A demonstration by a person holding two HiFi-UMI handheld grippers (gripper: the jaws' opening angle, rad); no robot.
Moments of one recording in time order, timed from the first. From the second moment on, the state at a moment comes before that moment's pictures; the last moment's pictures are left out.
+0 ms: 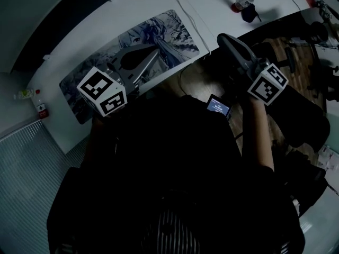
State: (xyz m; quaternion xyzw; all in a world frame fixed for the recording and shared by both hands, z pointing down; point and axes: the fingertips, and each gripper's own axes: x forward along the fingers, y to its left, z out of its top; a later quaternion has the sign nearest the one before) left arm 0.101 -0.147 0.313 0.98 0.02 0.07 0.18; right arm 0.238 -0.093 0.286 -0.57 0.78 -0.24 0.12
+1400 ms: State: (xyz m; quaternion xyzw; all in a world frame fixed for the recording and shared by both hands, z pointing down) left arm 0.140 -0.218 0.339 0.95 -0.12 0.06 0.29; right arm 0.324 -0.224 0.469 -0.49 0.79 -0.37 0.01
